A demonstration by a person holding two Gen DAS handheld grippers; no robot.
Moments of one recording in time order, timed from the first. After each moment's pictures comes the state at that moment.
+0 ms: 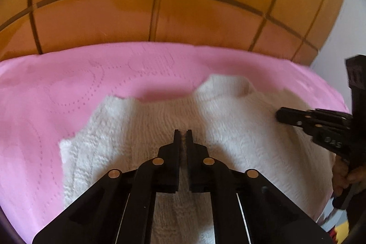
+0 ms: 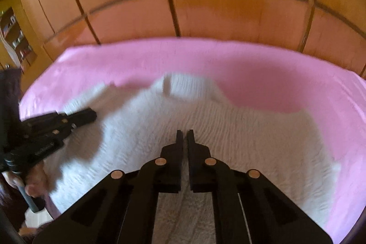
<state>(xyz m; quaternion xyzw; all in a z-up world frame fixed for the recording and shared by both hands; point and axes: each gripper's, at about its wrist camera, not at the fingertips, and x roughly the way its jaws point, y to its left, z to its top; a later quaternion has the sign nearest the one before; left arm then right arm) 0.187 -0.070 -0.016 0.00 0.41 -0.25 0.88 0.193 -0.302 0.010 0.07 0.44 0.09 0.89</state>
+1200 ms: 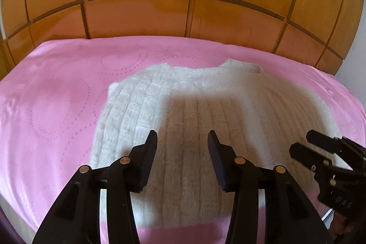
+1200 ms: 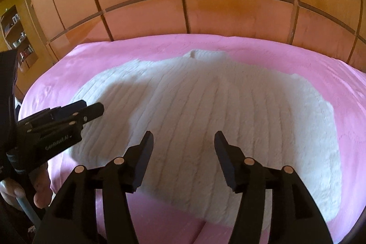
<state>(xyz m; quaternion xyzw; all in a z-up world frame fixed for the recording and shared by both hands) 0.090 -0.049 -0.007 0.00 0.41 -0.13 0.91 0.086 -0.248 0.006 0.07 0.42 0.07 0.90</state>
